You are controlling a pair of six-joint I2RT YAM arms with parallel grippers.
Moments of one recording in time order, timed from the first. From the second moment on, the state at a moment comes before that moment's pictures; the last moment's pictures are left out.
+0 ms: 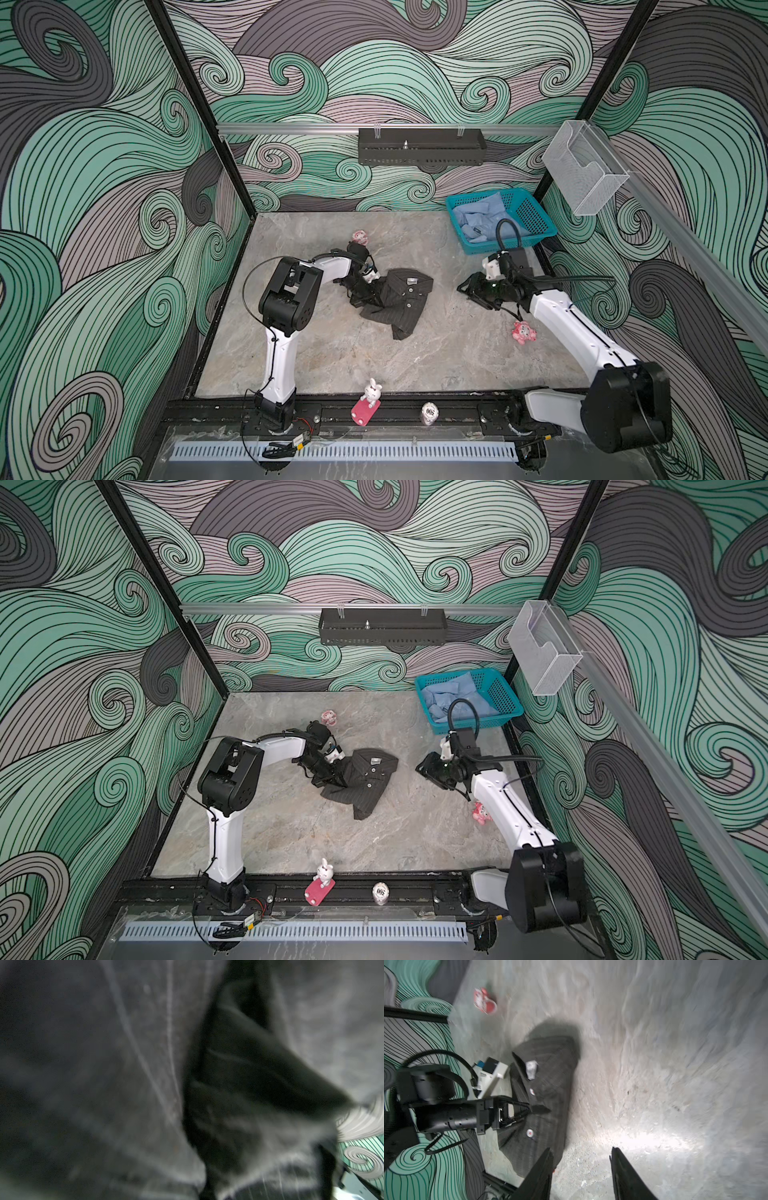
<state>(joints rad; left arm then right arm) -0.40 2.10 1.37 -0.78 0.65 -0.34 0.20 1.32 0.85 -0.61 -0.41 0.64</state>
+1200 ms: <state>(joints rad) -0.39 2.03 1.30 -0.76 0.55 -0.42 0.56 1.71 1.07 -0.18 -0.51 0.88</state>
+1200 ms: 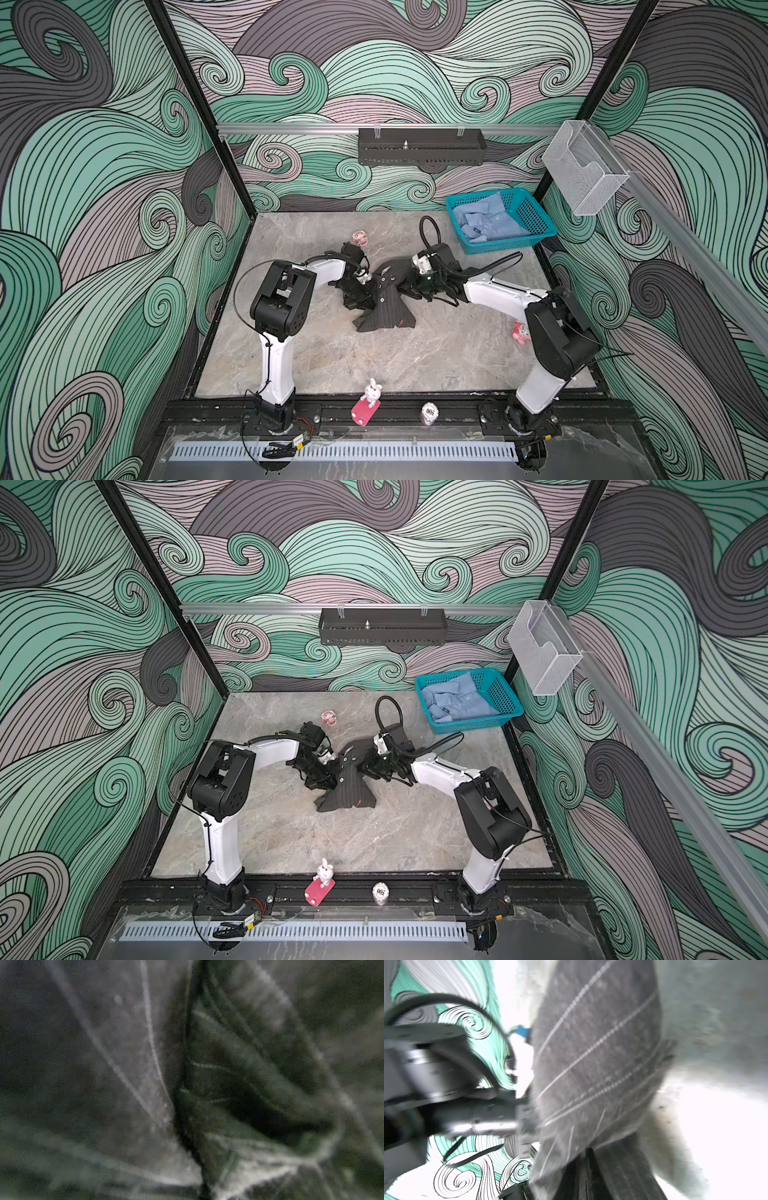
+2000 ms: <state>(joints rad) -0.37 1.63 1.19 -0.82 0.32 -0.48 0.43 1.68 1.20 -0.74 -0.18 0.54</state>
